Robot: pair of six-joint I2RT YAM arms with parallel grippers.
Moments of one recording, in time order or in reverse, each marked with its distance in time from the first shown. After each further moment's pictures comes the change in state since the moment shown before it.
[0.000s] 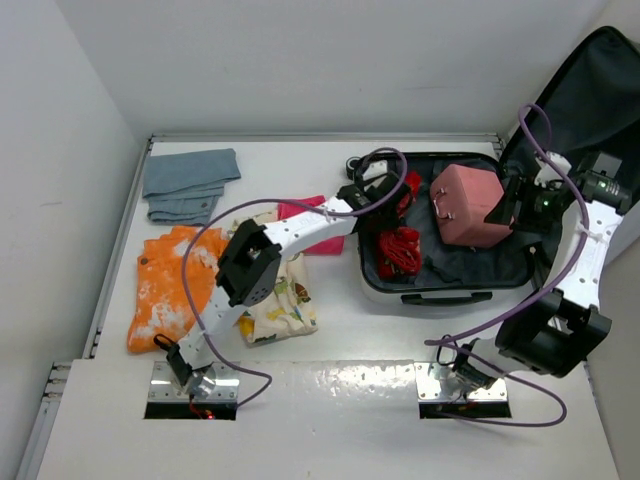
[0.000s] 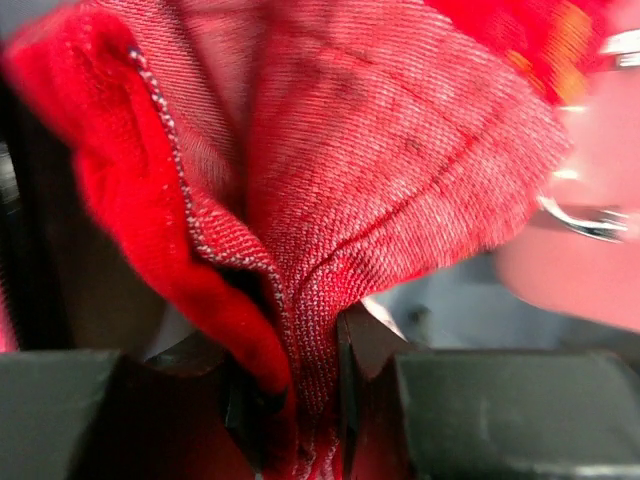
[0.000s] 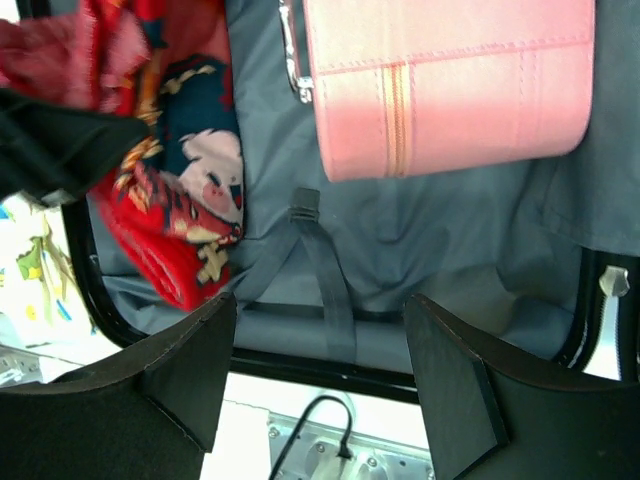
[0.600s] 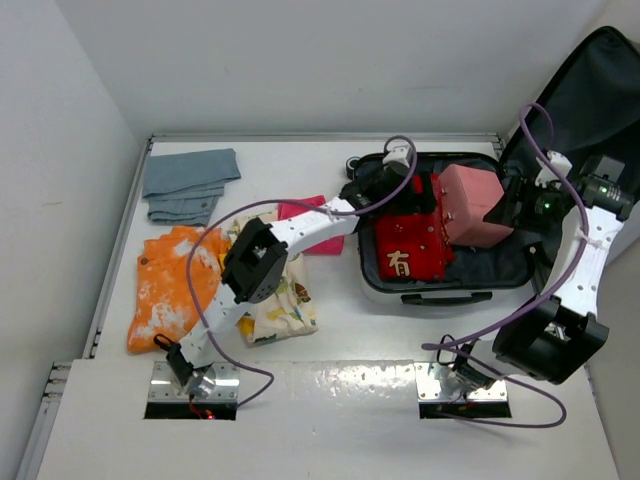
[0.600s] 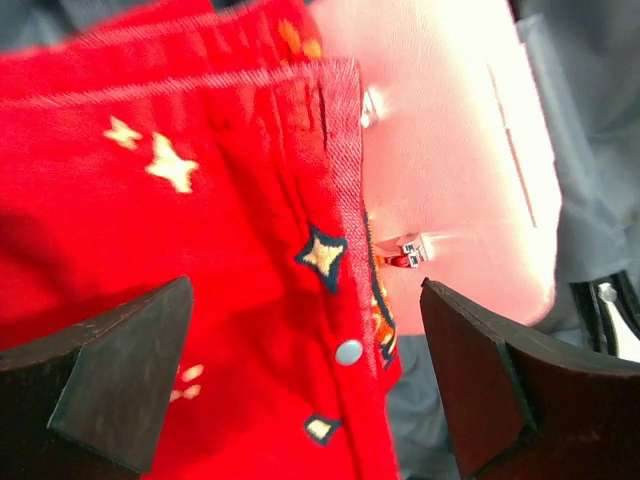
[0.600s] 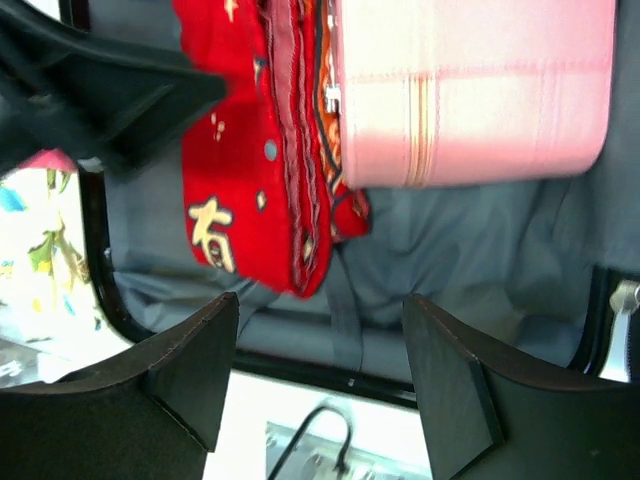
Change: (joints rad) left arm 0.010 0.115 0.076 0.377 0.167 0.169; right arm -0.021 -0.037 -0.027 0.000 -0.069 -0.039
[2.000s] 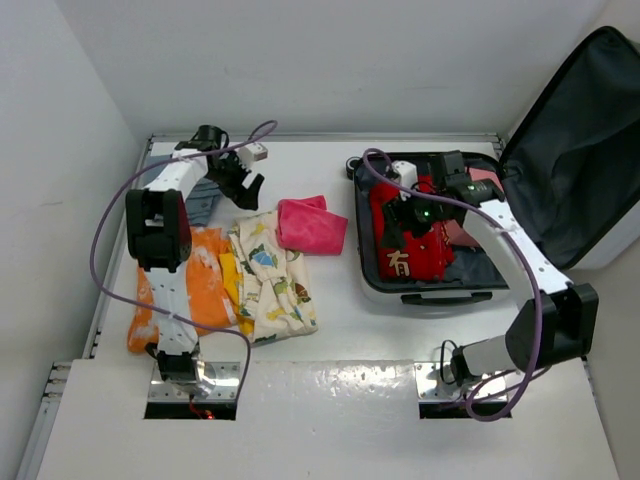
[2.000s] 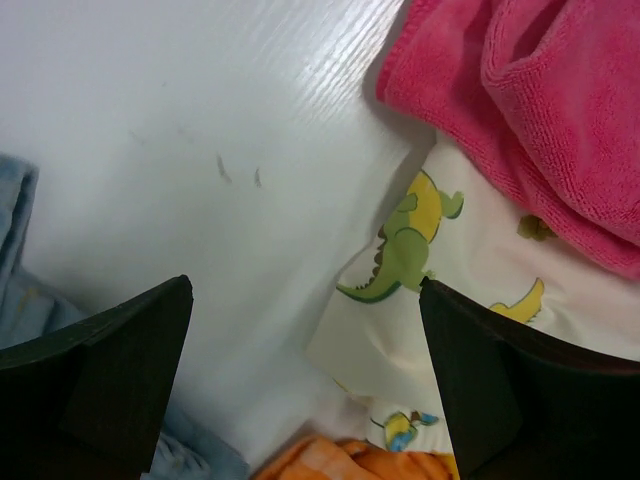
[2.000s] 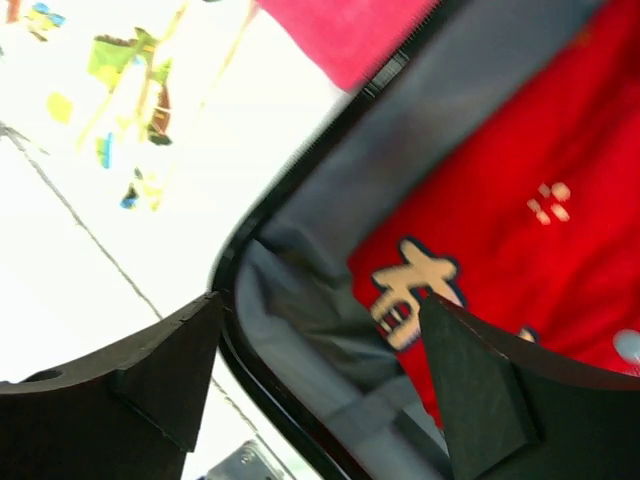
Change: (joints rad) left arm 0.865 -0.233 -0.338 -0.576 0.640 1.445; right arm 0.803 0.031 -0.177 0.270 0.100 -0.011
